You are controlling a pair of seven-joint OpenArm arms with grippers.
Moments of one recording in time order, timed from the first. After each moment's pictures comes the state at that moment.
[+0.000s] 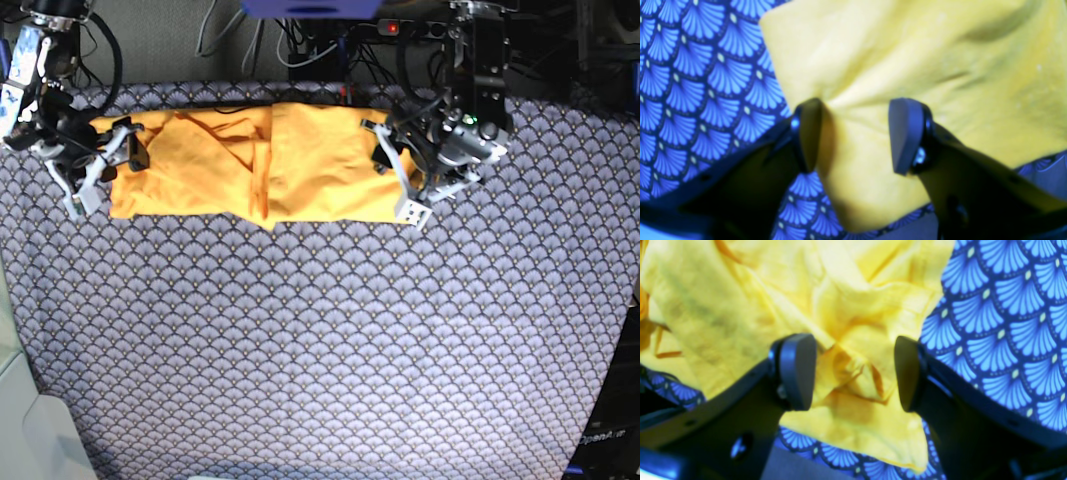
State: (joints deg) left arm 11.6 -0.8 0.6 104.0 -3.7 -24.0 60.5; right arm -13.8 16.8 25.5 94.3 30.3 39.7 -60.3
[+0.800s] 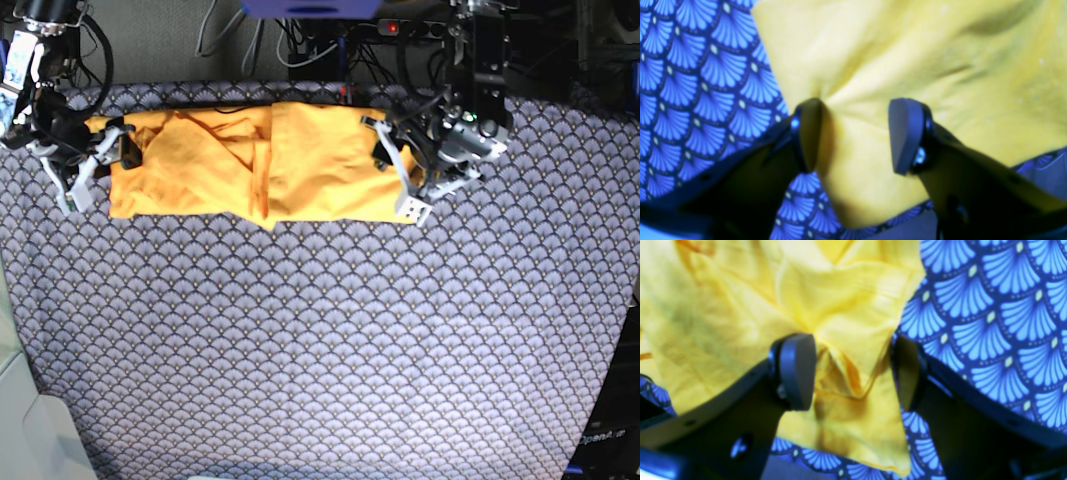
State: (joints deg) left arm 12.2 -0.9 0.6 104.1 -3.7 -24.0 60.5; right arm -13.2 18.8 25.5 88.4 30.5 39.7 -57.3
